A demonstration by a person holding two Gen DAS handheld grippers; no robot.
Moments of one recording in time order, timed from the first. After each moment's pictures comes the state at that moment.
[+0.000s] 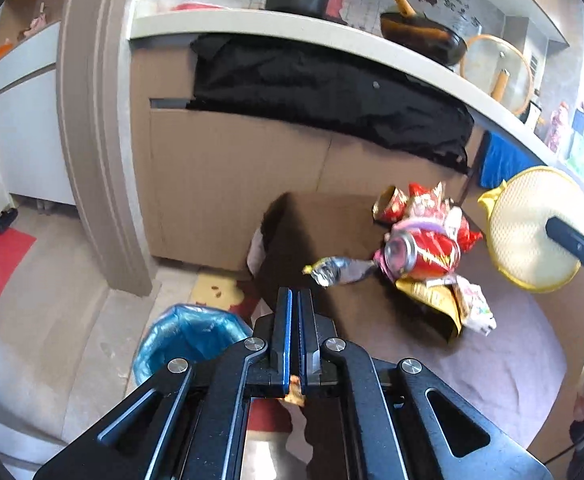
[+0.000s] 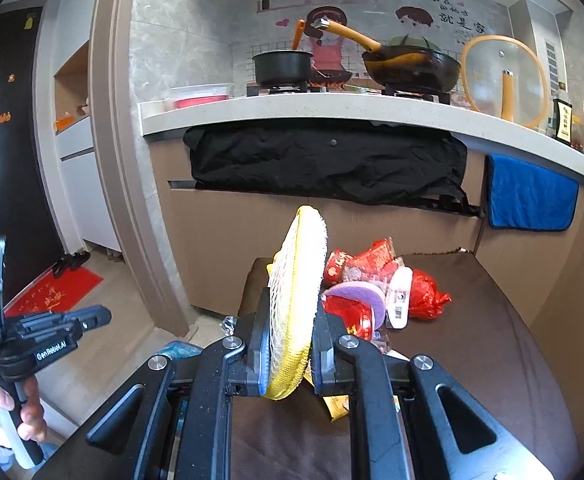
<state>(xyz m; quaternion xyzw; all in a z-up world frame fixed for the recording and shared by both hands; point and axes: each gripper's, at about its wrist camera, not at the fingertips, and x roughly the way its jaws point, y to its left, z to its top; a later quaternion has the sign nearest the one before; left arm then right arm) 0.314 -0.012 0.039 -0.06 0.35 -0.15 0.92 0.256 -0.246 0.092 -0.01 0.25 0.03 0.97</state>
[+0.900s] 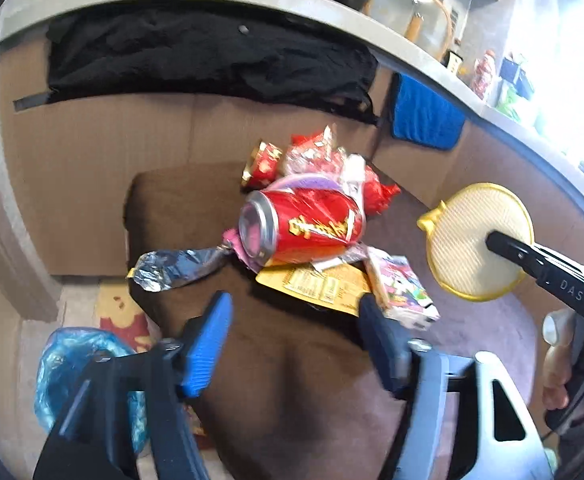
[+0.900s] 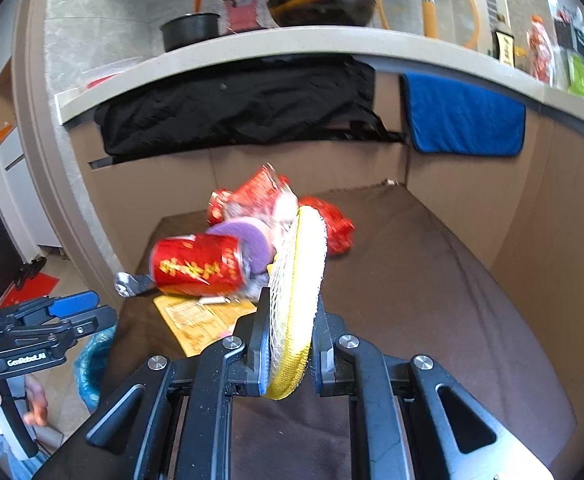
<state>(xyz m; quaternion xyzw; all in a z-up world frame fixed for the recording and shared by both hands) 0.351 -0.145 -0.006 -0.04 0.35 -0.29 0.89 0.262 -0.369 0.029 0.04 0.31 -0.07 0.95</state>
